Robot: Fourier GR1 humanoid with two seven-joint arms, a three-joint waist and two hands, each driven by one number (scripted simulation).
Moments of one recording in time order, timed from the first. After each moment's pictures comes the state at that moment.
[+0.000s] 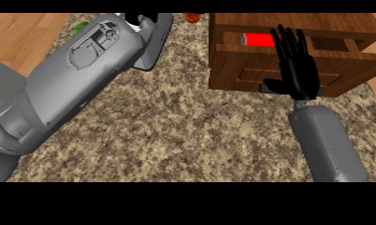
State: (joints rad) left arm -1.23 0.35 -0.64 -0.95 0.56 0.80 0.23; right arm -0.49 -0.18 -0.03 -1.03 1.19 -0.49 -0.10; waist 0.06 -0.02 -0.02
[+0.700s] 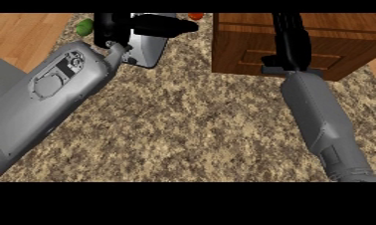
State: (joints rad) left arm -1.03 0.48 -0.63 -1.20 0.53 0.79 0.29; right arm -0.83 -0.19 -0.16 -0.56 1.20 -0.70 -0.11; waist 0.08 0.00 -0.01
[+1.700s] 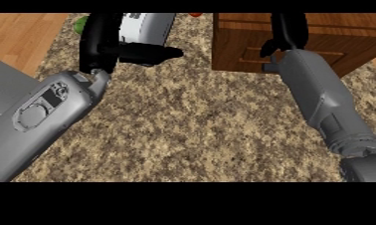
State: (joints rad) left arm -0.84 0.53 -0.61 -1.38 0.47 0.78 0.26; right arm -1.08 -0.22 -0.24 -0.25 1.20 -0.72 -0.15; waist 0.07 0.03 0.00
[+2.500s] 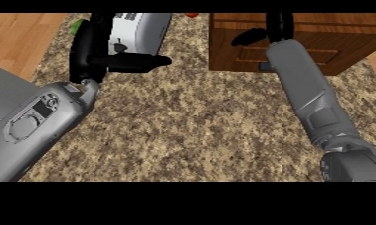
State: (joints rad) left arm -0.74 0.56 -0.58 -1.42 0.45 0.77 0.23; right arm -1.14 -0.14 -0.54 -0.29 0.83 -0.54 -0.45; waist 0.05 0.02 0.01
